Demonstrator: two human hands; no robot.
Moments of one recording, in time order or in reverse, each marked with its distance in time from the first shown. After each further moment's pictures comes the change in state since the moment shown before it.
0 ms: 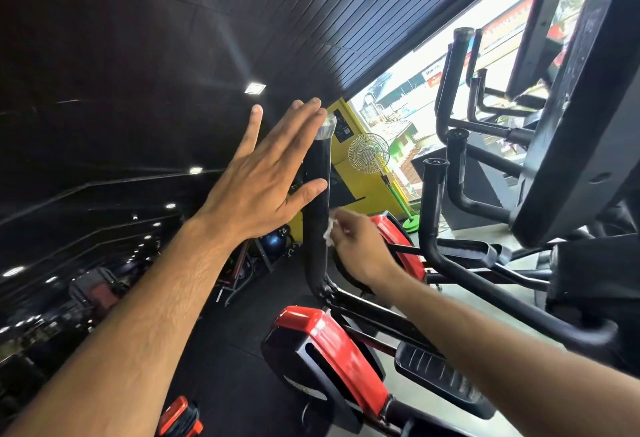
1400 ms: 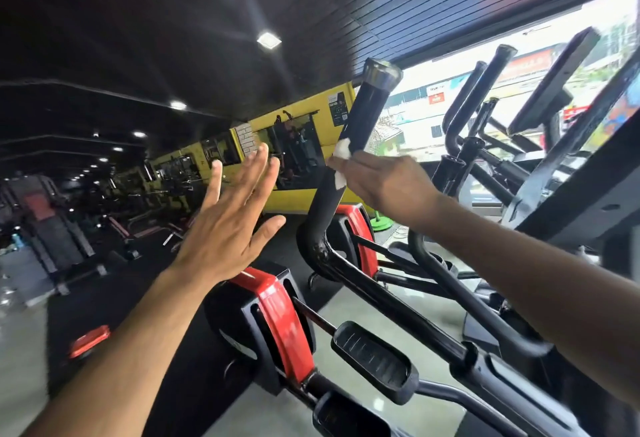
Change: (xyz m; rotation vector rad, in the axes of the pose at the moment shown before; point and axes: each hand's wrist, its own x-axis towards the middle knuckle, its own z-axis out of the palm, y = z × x) left_hand -0.163 0.039 0.086 -0.127 0.082 -0.392; right_hand 0.034 -0.027 -0.052 -1.067 -0.157 -1.147
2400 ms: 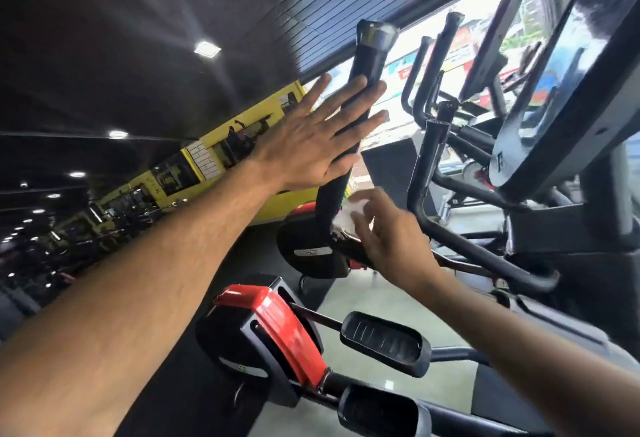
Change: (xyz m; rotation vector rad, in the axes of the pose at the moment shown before) left_hand 0.145 0.009 0.018 0.250 0.227 0.695; right_hand -0.042 -0.132 0.025 0.478 0.118 0.915
